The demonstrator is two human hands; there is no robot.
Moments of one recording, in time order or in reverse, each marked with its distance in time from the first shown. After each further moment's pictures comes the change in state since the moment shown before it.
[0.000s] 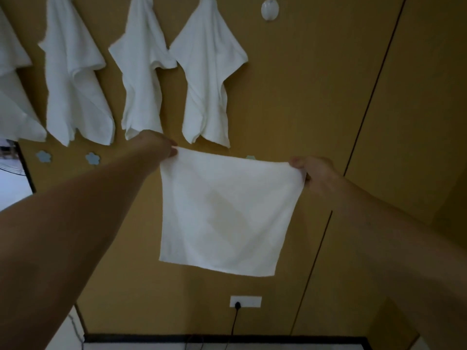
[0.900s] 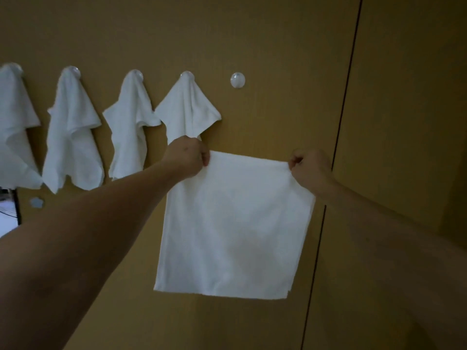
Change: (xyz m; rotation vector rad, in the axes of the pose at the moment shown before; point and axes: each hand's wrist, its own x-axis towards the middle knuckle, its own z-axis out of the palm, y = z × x) left_hand -0.049 0.158 0.039 0.513 0.227 0.660; right_hand 0.021 -0.098 -0.080 -0.811 0.206 -0.900
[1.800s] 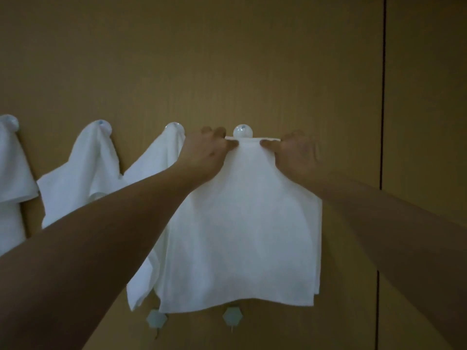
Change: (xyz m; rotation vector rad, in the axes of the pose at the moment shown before) left_hand 0.253 -0.028 0.024 0.369 0.486 0.418; right_hand 0.280 -0.023 0.083 -0.664 0.235 -0.509
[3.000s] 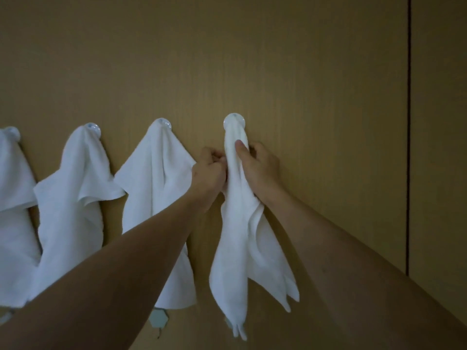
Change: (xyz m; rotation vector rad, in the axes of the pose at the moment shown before) left_hand -0.011 0.062 0.064 -1.129 -0.065 -0.934; right_hand -0.012 -0.061 0.059 1.237 -0.004 0.629
